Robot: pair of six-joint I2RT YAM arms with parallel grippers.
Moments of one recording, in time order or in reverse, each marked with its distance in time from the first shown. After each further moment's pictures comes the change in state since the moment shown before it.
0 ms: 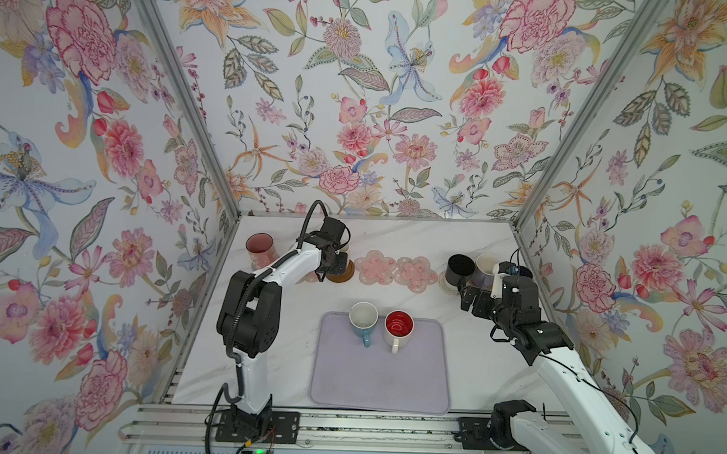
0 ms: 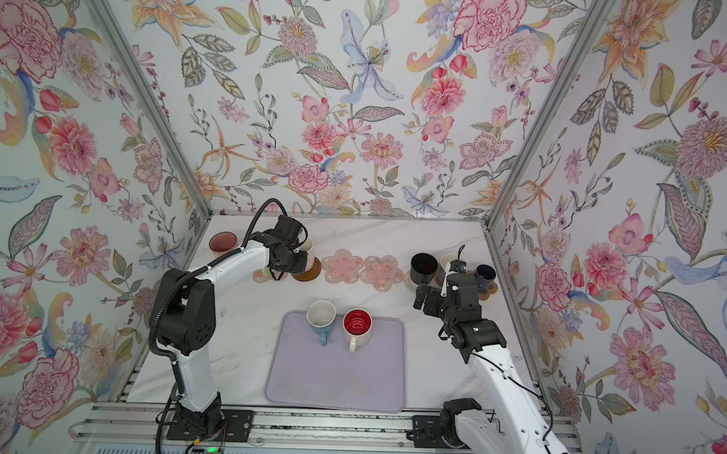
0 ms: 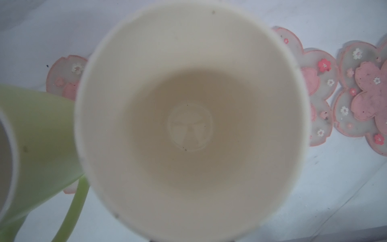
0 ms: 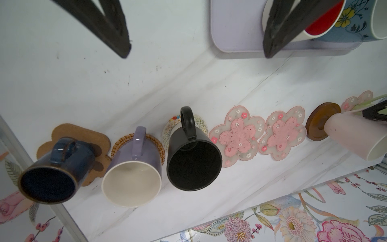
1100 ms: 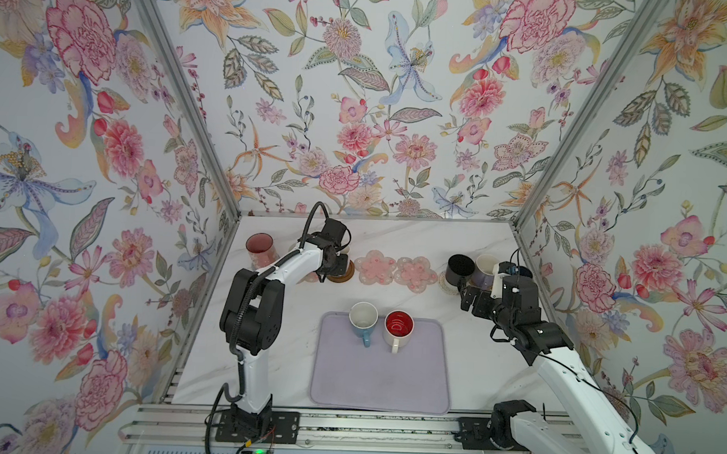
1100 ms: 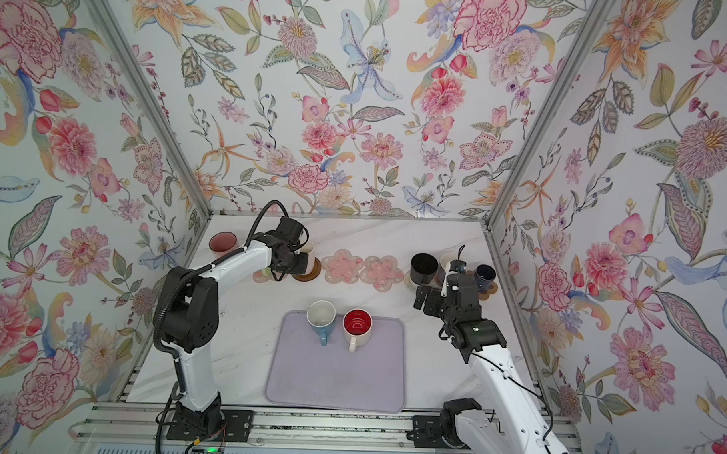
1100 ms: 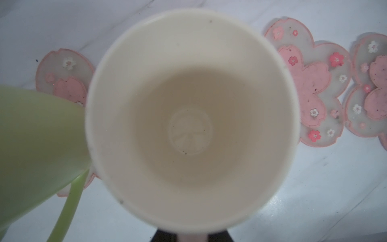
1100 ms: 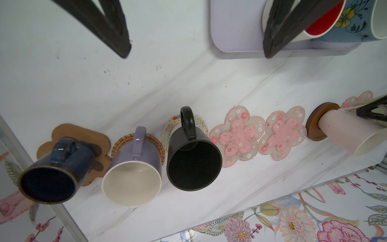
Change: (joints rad) left arm 0.000 0.023 0.006 -0.002 0.000 0.000; right arm 0.000 0.000 0.000 0.000 0.000 0.000
